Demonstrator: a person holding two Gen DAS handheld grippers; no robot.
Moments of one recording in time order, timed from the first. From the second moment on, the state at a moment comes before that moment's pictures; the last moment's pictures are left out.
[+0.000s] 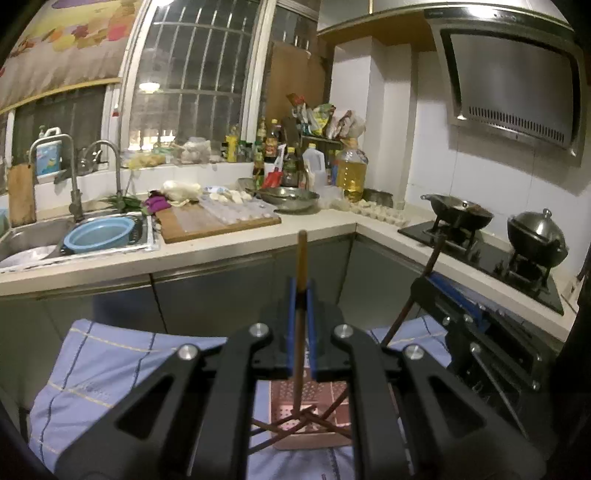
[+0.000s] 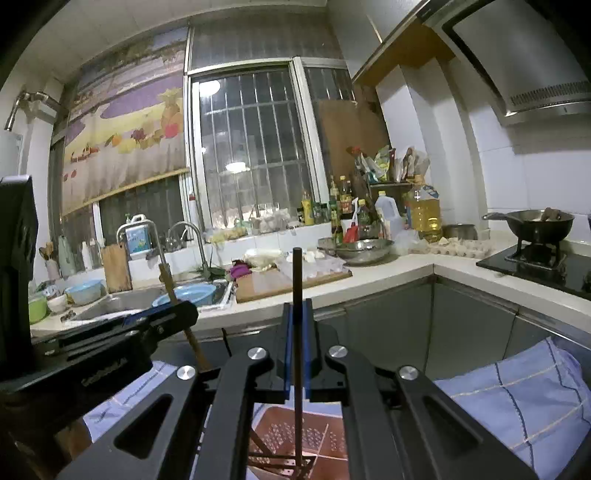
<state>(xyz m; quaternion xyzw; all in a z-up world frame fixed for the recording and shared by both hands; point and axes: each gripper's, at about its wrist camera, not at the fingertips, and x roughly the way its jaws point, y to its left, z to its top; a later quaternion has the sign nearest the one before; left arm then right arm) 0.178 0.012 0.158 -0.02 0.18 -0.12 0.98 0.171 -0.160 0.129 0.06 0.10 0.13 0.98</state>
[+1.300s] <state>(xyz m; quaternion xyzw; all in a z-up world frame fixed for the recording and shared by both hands) -0.016 0.052 0.055 -0.01 0.21 -0.14 0.97 -0.041 -0.177 0.051 0.11 0.18 0.23 0.95</state>
